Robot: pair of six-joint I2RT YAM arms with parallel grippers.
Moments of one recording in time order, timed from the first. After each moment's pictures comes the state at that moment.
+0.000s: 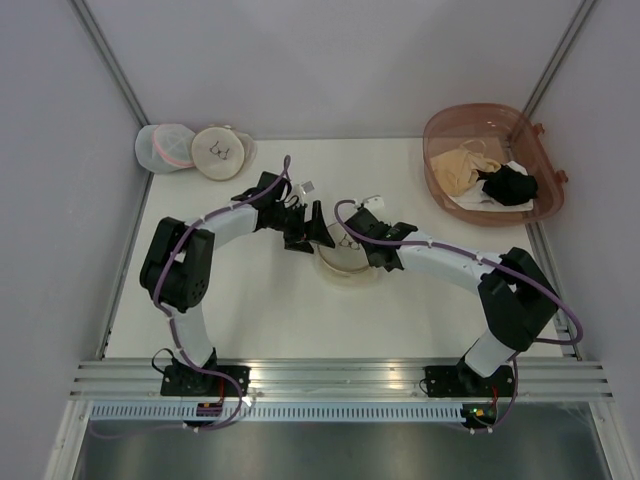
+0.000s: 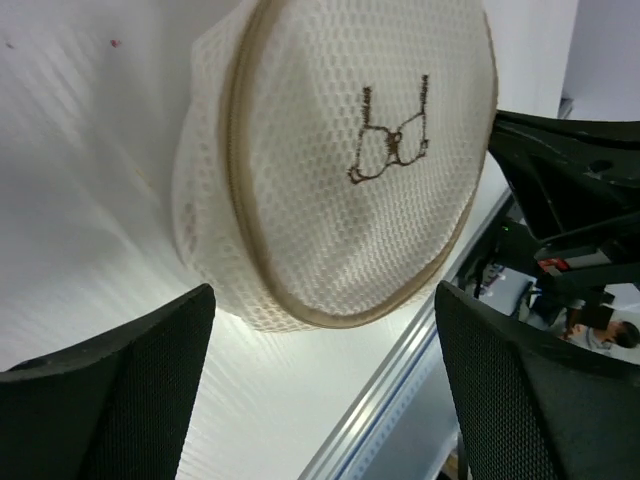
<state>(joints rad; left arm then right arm) -0.39 1.88 1.20 -0.32 0.78 -0.40 0.76 1.64 1.08 -0.56 0.53 0.40</state>
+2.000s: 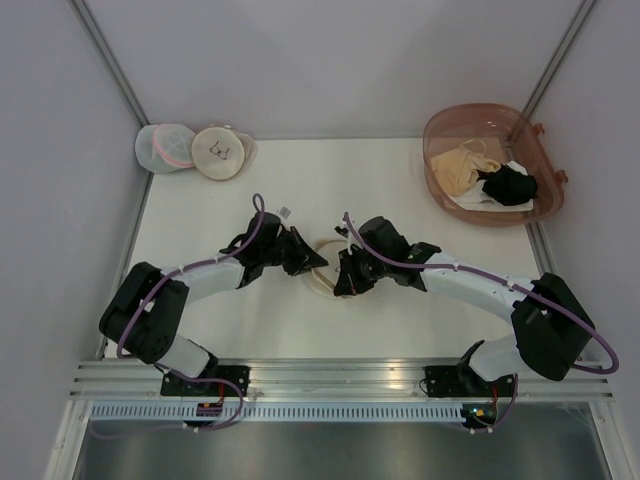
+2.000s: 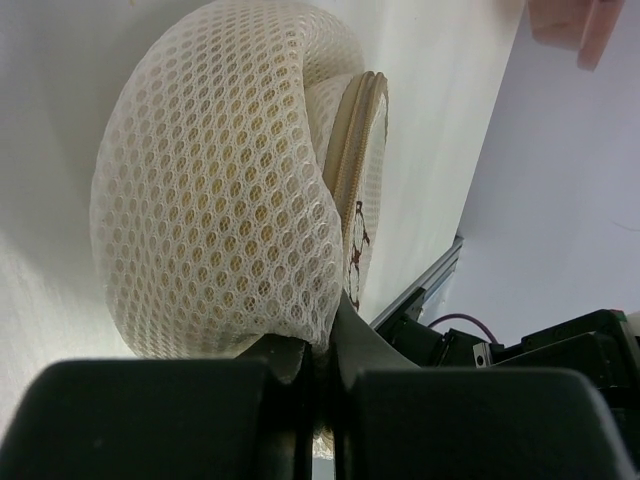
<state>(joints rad) -0.52 1.51 0.68 0.18 0.44 -1.07 0.76 1.43 0.86 -0.25 -0.40 0.42</state>
